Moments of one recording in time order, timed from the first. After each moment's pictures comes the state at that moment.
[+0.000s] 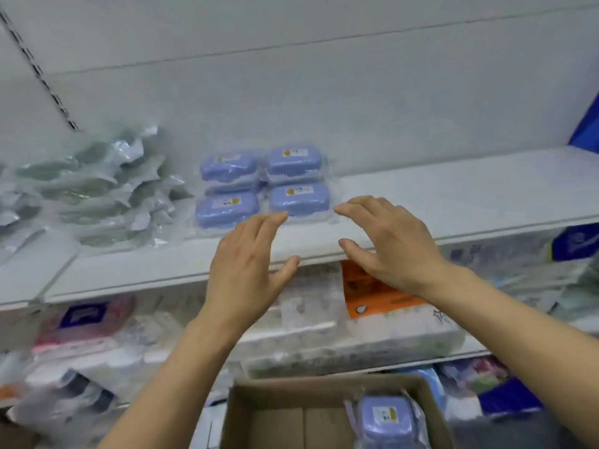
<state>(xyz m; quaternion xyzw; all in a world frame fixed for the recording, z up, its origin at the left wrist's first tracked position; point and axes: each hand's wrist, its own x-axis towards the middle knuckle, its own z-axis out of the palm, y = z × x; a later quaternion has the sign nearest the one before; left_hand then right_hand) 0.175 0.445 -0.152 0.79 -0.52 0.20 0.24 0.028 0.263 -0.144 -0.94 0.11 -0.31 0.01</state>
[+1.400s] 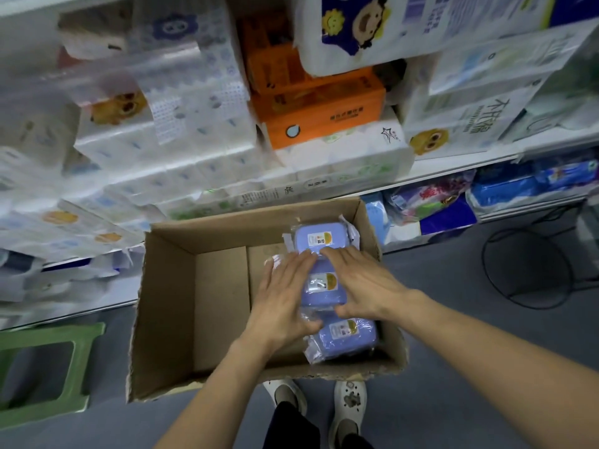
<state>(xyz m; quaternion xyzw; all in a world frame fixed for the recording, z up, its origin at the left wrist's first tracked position) -0.032 0.481 -0.492 0.78 -0.57 -0.18 0.16 -0.158 0.325 -0.473 -0.96 0.16 0.11 0.19</state>
